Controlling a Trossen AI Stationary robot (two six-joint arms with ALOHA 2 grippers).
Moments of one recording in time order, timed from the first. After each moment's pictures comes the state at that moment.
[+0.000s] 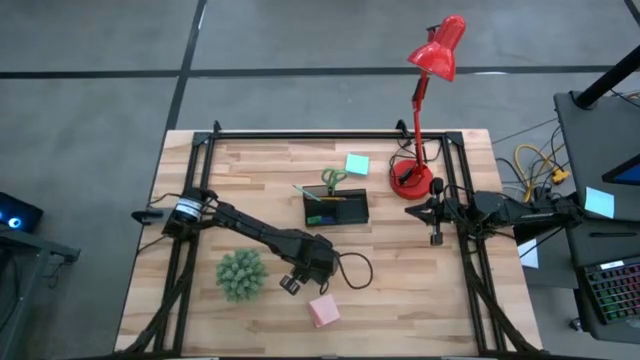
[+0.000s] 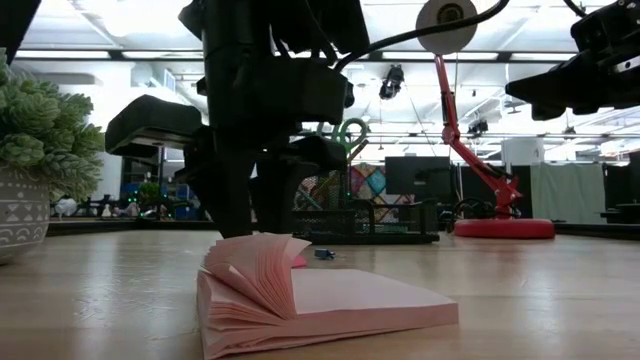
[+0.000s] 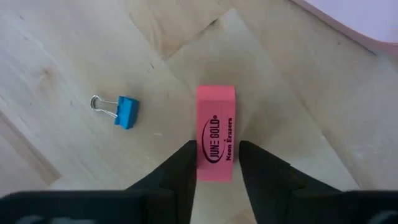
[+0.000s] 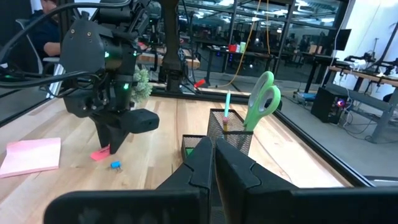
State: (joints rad) left arm -0.26 2.06 1.45 -0.72 0.04 0.38; right arm 0.09 0.02 0.03 -0.03 0.16 -0.13
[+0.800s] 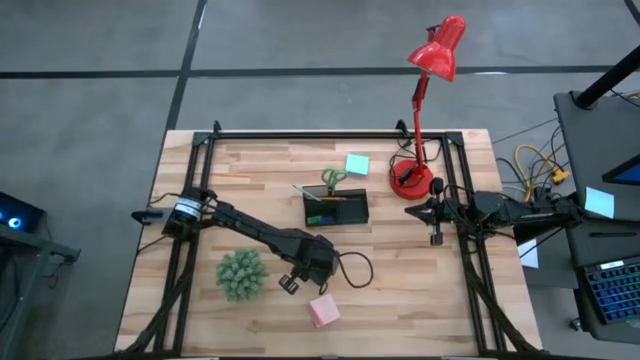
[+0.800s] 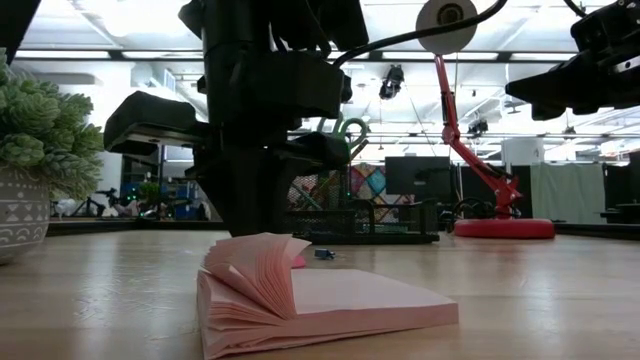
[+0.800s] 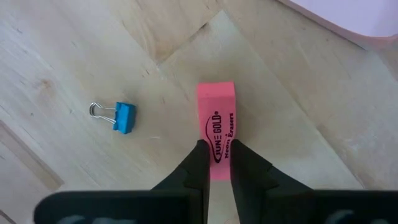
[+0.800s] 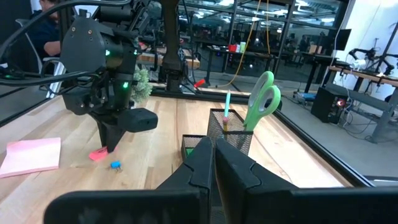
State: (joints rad) left arm -0.26 2.05 1.44 -0.72 0.05 0.43; right arm 0.09 0.02 0.03 -0.03 0.16 -0.13
